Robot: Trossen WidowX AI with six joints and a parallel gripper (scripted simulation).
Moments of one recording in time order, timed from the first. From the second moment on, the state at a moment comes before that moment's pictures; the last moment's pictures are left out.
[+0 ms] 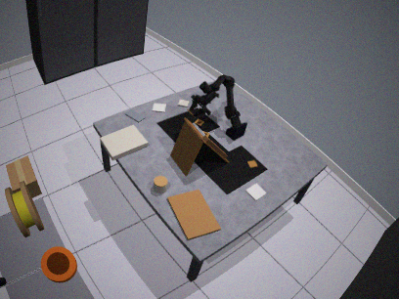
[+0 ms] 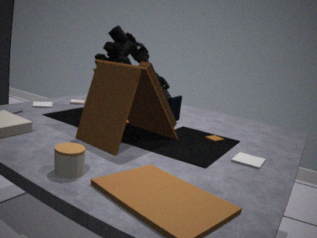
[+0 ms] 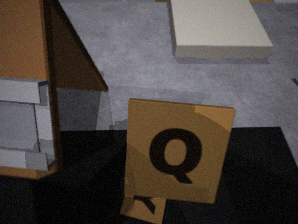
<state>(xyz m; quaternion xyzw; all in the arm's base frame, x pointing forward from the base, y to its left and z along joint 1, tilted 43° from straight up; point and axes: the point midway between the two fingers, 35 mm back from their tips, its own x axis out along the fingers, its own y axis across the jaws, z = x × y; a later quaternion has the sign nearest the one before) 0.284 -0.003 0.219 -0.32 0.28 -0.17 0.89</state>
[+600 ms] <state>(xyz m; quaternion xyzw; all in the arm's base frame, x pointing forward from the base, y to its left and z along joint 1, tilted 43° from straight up) 0.306 -0.020 0.207 -0.32 0.28 -0.17 0.89</state>
